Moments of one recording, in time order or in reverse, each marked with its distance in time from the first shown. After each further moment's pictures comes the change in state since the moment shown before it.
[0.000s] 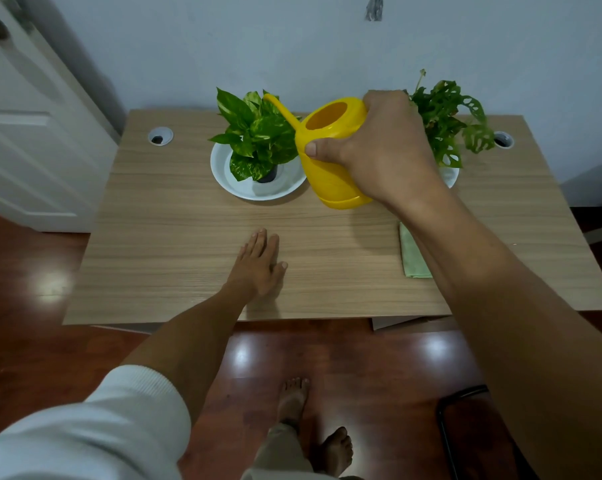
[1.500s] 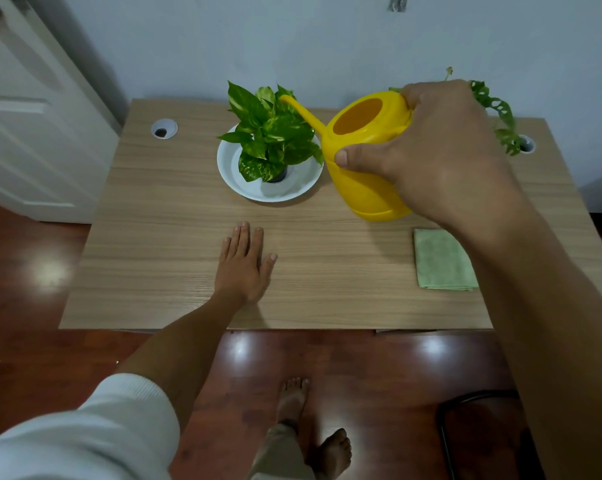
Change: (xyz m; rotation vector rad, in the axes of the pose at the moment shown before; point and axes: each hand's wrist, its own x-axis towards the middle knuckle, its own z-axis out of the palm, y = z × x) left_hand 0.003 -0.036 0.002 0.008 0.222 -0.084; right_hand -0.002 -0.011 -0.013 -0.102 -0.022 0.010
